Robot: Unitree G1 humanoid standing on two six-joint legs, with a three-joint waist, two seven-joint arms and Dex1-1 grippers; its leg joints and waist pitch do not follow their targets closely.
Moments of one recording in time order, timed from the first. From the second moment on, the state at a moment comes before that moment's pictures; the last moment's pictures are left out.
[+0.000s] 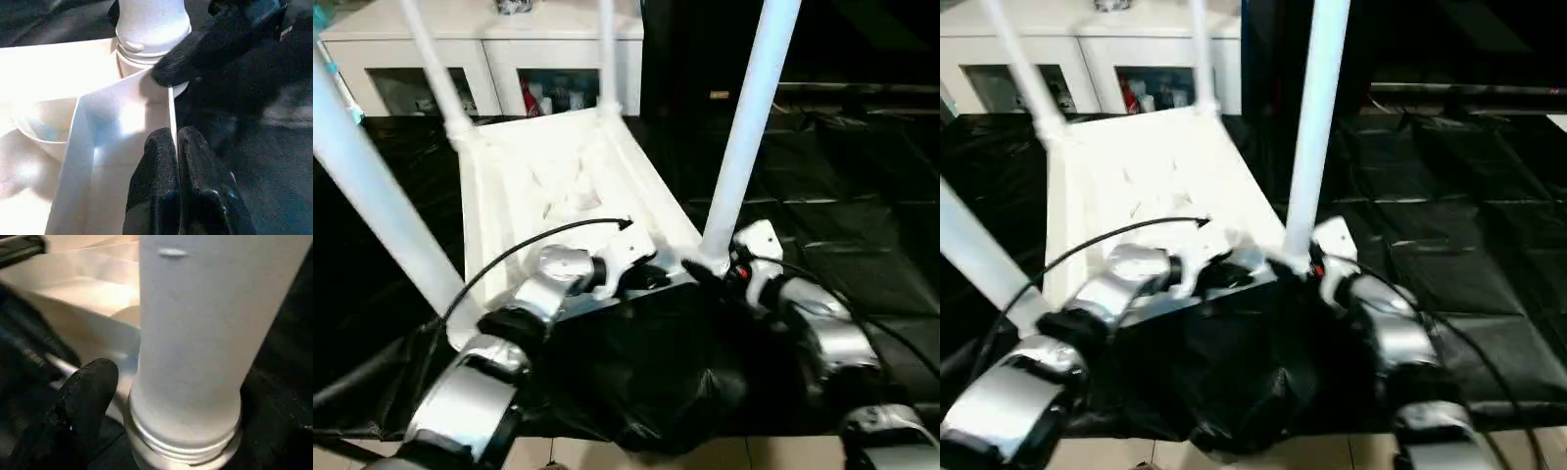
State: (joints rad) left arm -0.75 0.14 -0.23 0.94 0.10 -0.11 -1.03; right arm -0.46 -0.31 0.03 0.68 0.13 -0.07 0.85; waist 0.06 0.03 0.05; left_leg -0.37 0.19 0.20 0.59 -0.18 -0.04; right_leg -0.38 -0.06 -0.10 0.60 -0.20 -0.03
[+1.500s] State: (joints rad) left arm -0.82 0.06 -0.21 1.03 0.11 -0.04 -0.78; right arm -0.55 -0.12 -0.04 0.78 0.09 -0.04 0.38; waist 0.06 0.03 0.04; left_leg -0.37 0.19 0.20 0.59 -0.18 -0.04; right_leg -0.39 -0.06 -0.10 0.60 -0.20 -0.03
